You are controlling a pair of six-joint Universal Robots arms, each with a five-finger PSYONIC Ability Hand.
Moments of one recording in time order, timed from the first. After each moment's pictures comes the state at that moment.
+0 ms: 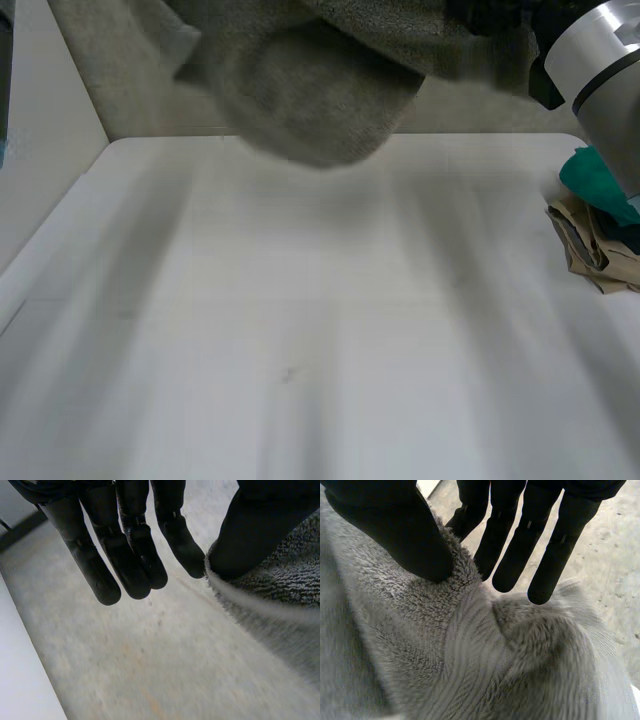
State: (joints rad) left arm 4.44 -1.78 -1.09 3.67 -1.44 3.46; right arm 1.92 -1.27 1.04 -0.17 1.29 3.09; left_hand 1.17 1.20 1.19 1.20 0.98; right_hand 1.08 1.17 1.18 1.19 1.00
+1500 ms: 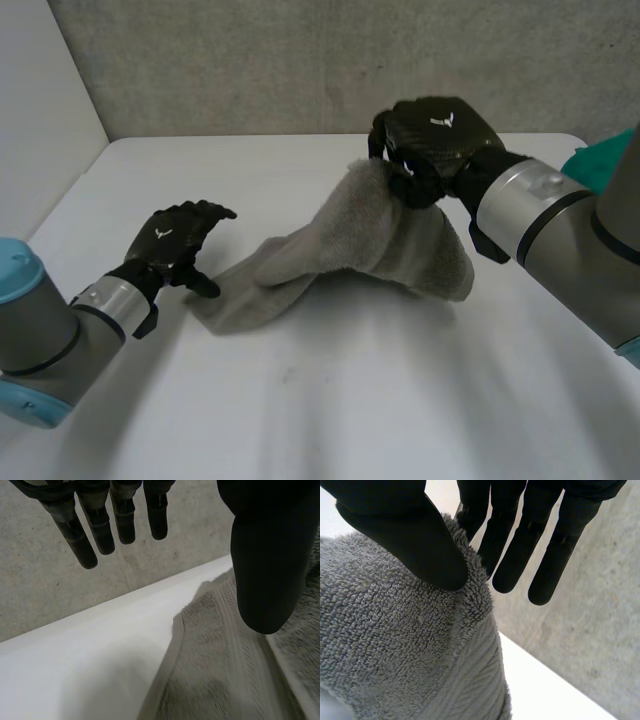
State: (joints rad) left arm 4.53 -1.98 -1.85 3.72 -1.15 3.19; right arm 2.06 -1.34 1.33 0.07 1.29 3.00; left_hand 0.32 0.32 0.32 0.32 0.15; right_hand 1.10 1.17 1.19 1.20 1.02
